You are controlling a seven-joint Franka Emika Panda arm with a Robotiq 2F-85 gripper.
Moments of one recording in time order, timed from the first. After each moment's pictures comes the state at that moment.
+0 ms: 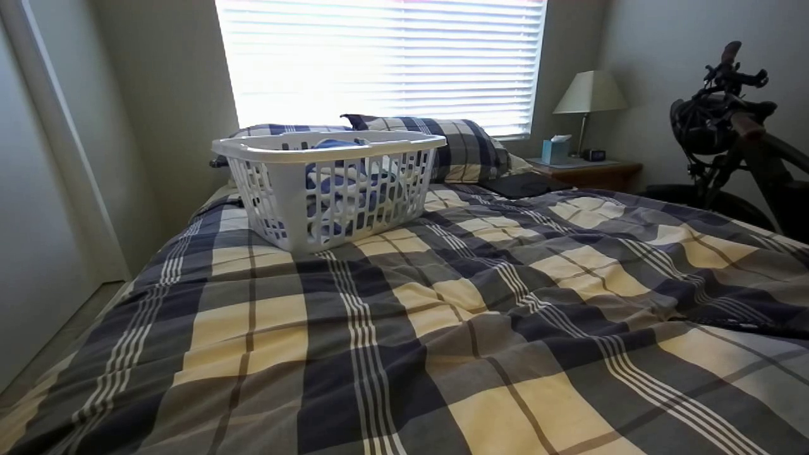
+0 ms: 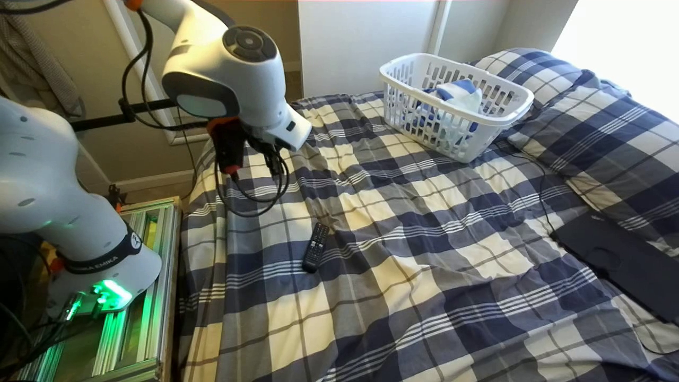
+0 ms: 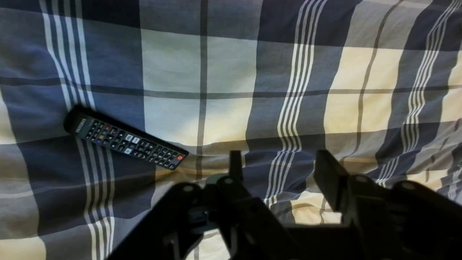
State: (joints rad) arm 0.17 -0.38 -0.17 -2.74 0.45 2.36 -0.37
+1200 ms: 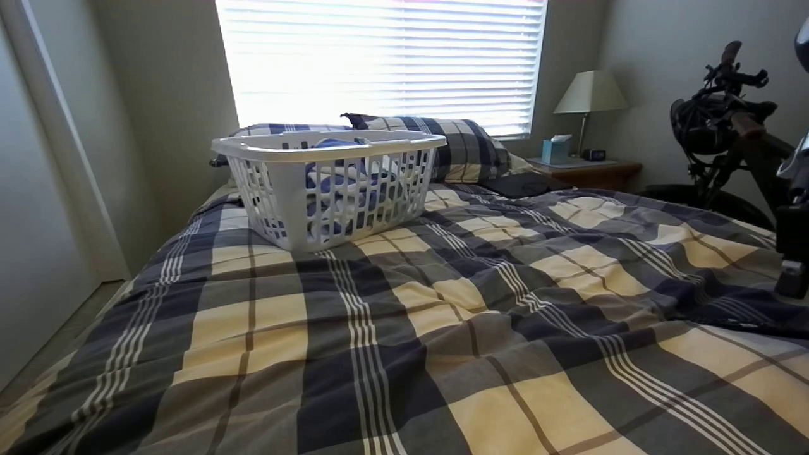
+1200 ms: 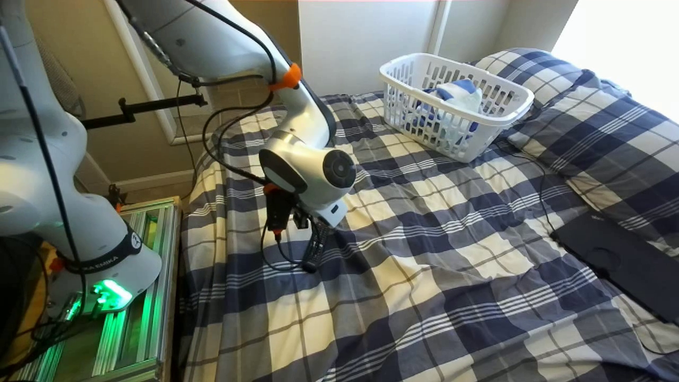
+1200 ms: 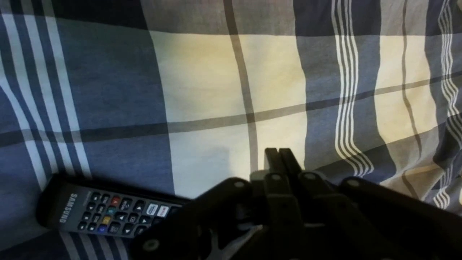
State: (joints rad) arm -0.03 0.28 -0.10 -2.40 0.73 2.24 -0.63
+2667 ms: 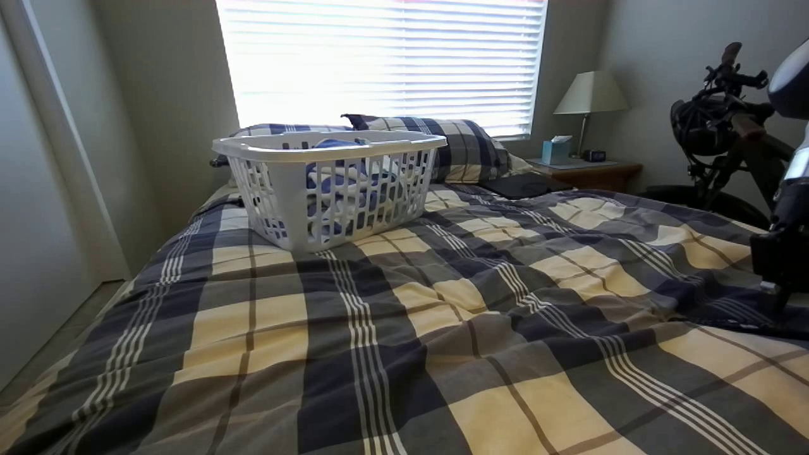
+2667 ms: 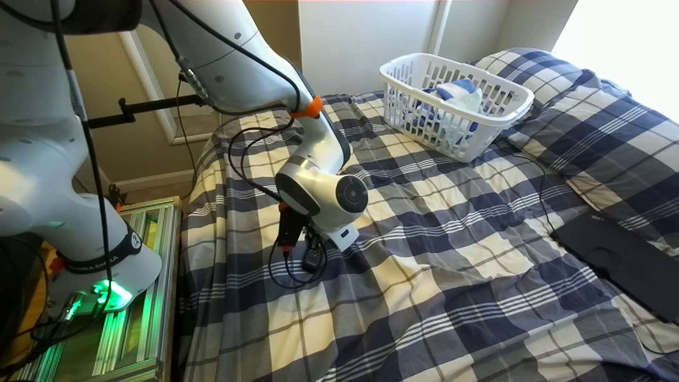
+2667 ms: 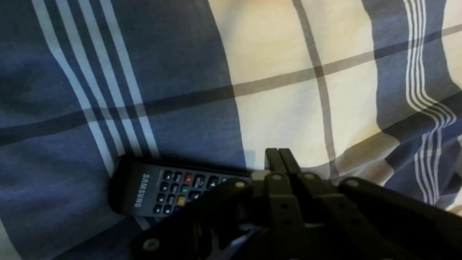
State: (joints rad) arm -0.11 0.44 -0.07 -2.30 0.72 2.33 -0.53
